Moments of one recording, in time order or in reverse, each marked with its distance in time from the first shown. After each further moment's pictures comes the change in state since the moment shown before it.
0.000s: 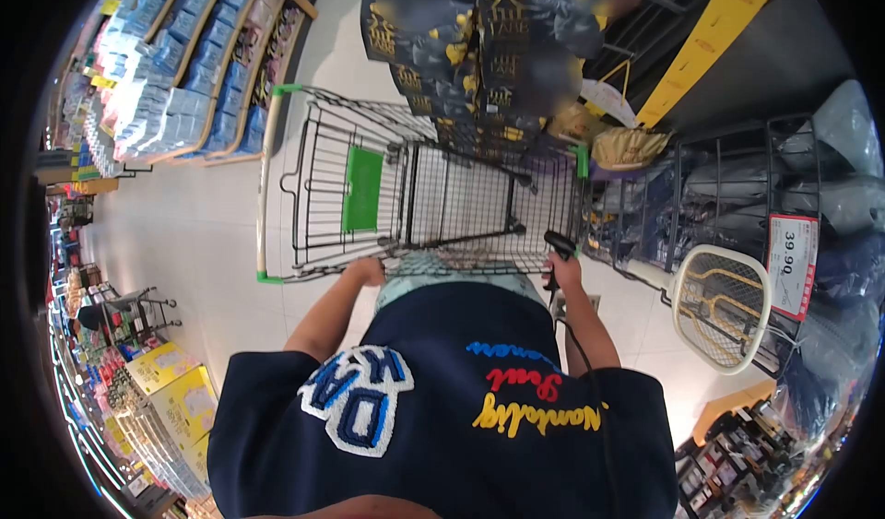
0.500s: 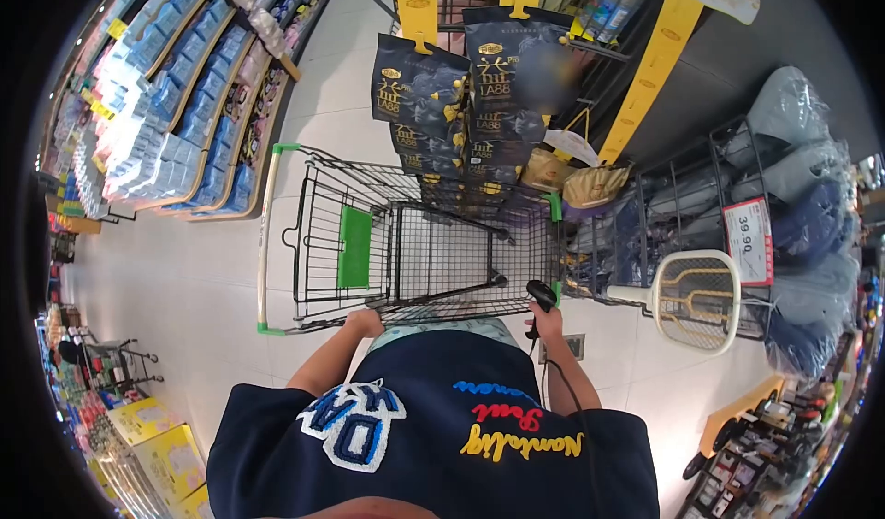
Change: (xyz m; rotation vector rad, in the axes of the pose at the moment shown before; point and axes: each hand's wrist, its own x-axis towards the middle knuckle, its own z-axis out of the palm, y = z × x) left_hand -0.040 0.015 -0.010 0.024 0.110 -0.009; right_hand -0.066 0.007 0.015 -0.008 0.101 -0.116
